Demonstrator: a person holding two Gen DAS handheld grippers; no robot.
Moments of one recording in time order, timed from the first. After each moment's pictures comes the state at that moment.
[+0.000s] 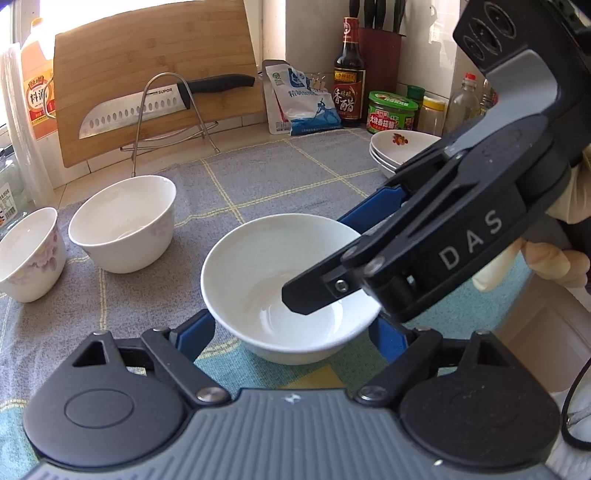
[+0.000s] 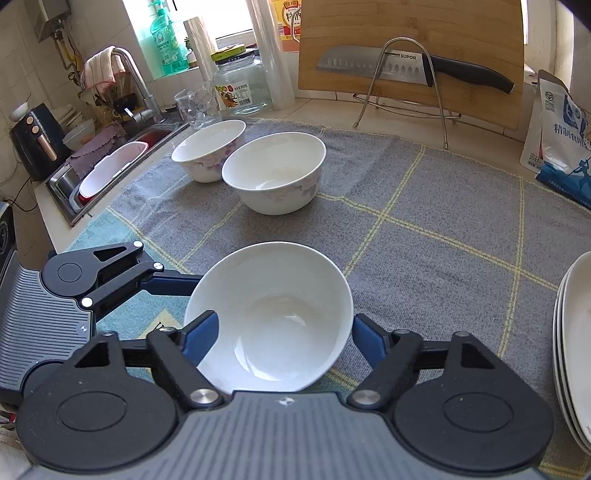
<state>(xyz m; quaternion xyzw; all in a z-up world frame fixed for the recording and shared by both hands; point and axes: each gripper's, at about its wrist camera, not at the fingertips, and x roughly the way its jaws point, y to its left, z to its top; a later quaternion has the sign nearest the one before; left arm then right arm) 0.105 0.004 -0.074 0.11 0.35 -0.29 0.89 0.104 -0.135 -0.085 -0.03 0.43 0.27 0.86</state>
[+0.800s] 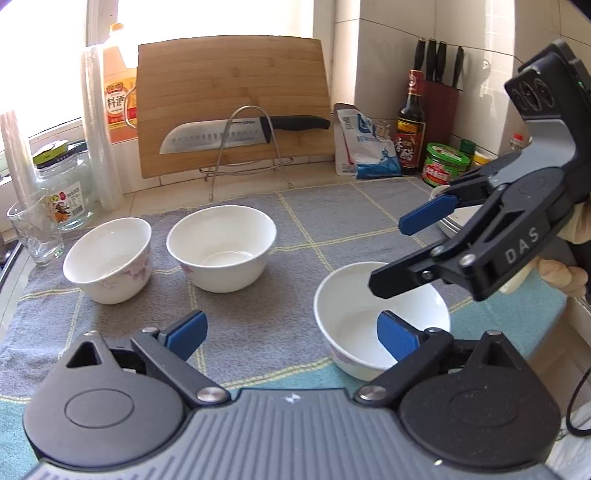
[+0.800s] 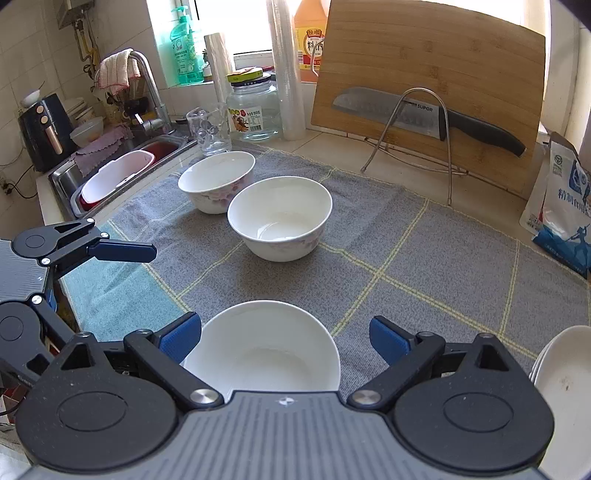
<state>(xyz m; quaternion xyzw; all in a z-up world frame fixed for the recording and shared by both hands) 0.118 0.066 -0.045 0.07 0.32 -0.21 0.92 0.121 -0.122 -0.056 -0.08 0.39 0.28 0.87</state>
